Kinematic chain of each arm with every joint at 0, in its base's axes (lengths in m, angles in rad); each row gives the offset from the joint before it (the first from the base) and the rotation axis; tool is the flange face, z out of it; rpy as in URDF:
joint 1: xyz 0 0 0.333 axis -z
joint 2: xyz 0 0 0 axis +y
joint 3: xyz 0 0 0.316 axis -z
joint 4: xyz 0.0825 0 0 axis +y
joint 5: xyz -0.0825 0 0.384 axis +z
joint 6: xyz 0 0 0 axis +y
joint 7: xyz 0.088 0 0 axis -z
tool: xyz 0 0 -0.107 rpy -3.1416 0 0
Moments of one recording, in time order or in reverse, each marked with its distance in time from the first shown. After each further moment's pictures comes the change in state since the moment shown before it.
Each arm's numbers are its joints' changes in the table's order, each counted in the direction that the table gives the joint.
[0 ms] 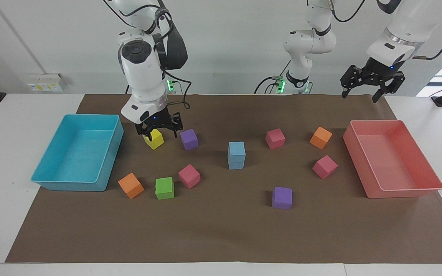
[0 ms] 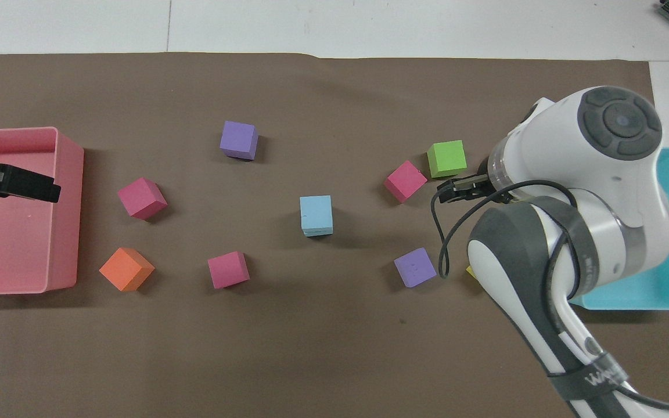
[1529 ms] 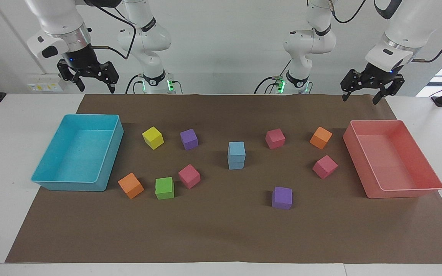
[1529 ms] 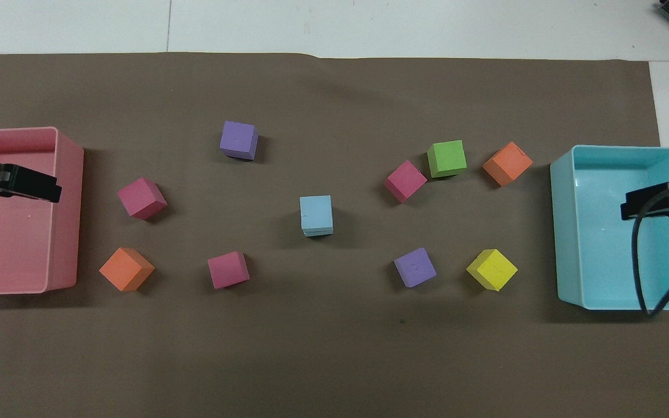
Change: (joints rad) left arm 0.000 0.015 -0.002 0.000 0.029 -0.009 -0.025; right arm 0.246 -0.170 0.016 -0.167 -0.020 0.399 -0.072
